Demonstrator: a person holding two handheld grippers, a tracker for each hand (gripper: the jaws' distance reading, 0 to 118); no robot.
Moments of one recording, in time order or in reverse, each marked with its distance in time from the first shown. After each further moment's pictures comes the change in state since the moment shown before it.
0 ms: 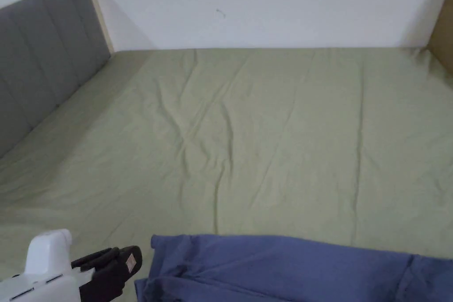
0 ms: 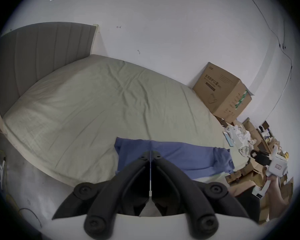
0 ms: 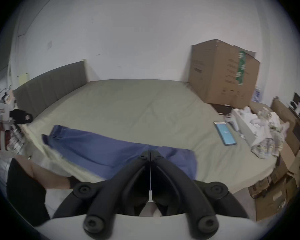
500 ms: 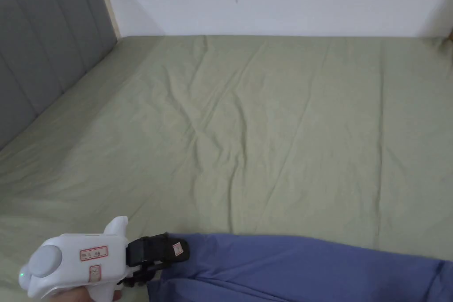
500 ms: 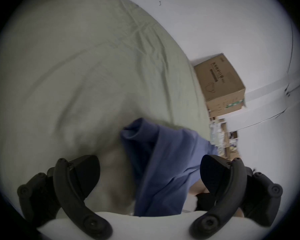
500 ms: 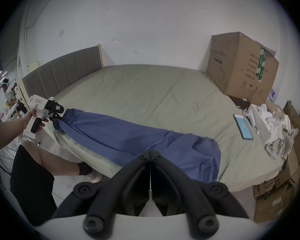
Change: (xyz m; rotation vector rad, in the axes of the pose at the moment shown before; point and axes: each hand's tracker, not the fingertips) left arm -0.125 -0.019 -0.163 -0.394 -0.293 0.403; right arm -0.044 -0.004 -0.016 -0.135 0.060 0.025
